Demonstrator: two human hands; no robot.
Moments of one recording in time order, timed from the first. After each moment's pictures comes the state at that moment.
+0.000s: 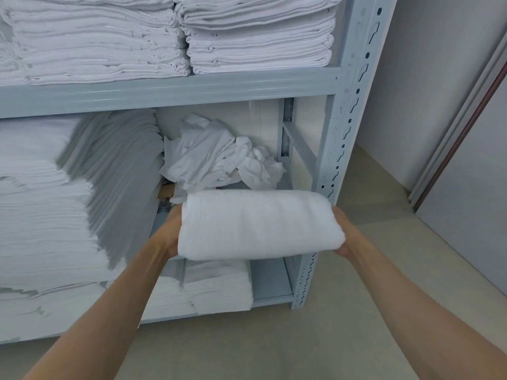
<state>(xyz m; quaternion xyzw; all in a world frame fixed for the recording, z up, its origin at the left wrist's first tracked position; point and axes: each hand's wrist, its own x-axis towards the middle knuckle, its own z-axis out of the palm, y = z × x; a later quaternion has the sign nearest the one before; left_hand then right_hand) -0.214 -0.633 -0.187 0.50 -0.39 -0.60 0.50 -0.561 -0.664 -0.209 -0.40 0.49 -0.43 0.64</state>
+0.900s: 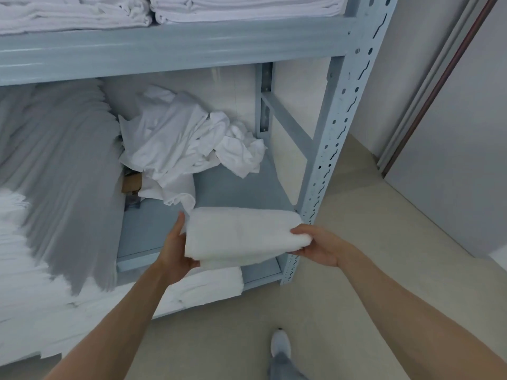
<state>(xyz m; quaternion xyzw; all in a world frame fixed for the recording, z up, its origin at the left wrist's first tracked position) -0.178 -0.692 -0.306 0.50 -0.28 -0.73 0.38 -0.525 -0.691 -0.308 -0.25 0.47 -0.36 0.77</state>
